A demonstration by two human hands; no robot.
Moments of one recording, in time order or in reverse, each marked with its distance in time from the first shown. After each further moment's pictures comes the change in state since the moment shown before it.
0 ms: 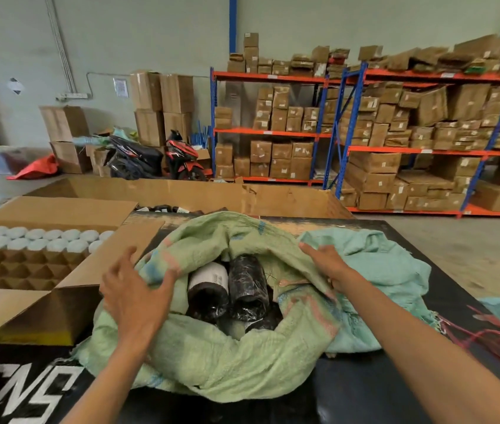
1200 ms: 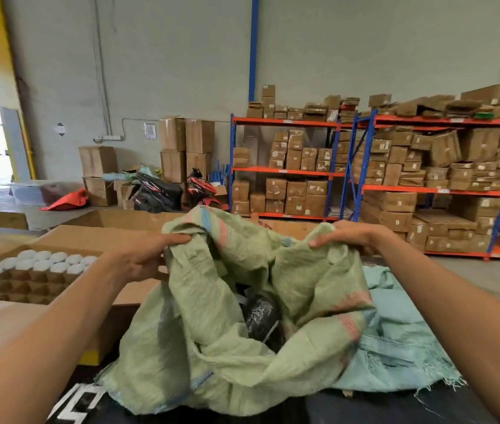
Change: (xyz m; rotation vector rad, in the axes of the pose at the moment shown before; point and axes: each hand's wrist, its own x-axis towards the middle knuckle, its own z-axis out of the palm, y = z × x) left_hand 0.104 0.060 -0.083 -0.612 -0.857 -0.340; right_hand -0.023 -0.131 -0.073 -0.438 -0.408 -0.159
